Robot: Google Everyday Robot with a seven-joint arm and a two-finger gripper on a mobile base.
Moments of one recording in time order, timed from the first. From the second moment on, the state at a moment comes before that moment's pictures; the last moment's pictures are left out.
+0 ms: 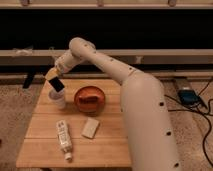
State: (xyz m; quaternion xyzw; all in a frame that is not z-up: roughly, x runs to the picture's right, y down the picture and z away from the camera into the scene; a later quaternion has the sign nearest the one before) arm -0.302 -0.072 0.778 -0.40 -0.32 0.33 0.79
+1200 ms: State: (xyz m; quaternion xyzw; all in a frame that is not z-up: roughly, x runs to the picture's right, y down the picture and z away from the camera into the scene) arm -0.315 -0.043 0.798 -0.42 -0.33 0.33 0.78
